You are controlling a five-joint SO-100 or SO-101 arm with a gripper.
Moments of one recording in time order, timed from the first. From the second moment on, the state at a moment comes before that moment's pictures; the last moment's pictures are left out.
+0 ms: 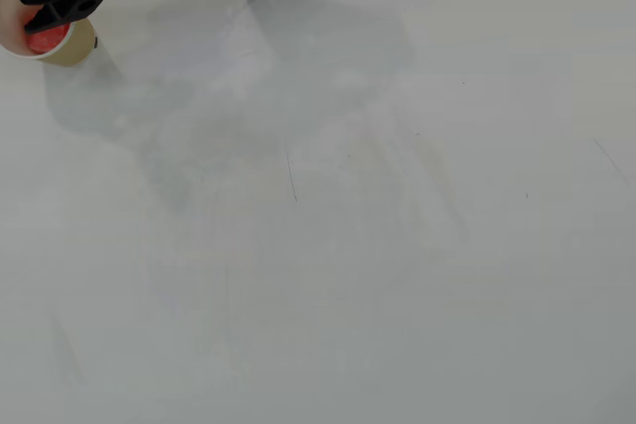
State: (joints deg) arm 69.2 130.8 133.4 36.3 81.9
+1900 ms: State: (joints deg) arm 11.5 171.7 161.0 46.5 82.8
